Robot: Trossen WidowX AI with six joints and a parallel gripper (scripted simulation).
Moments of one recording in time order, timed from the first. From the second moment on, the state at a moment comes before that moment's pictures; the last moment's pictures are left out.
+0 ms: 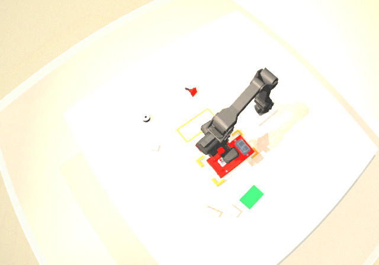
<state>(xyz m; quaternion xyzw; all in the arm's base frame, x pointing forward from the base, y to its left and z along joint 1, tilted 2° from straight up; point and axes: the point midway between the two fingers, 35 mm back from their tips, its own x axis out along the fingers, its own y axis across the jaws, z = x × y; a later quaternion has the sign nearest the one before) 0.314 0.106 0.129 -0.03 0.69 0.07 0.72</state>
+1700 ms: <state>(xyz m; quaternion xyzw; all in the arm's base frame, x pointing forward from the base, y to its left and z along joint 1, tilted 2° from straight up) 0.324 -0.078 0.127 -0.05 0.68 0.07 0.72</state>
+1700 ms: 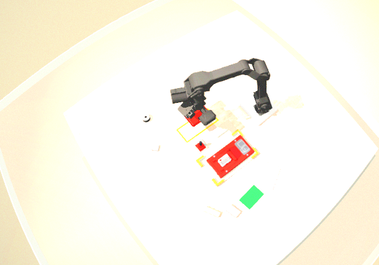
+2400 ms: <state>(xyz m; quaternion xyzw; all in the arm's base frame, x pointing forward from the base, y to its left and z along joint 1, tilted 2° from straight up) 0.326 -0.078 0.111 -0.05 0.68 0.08 0.72</state>
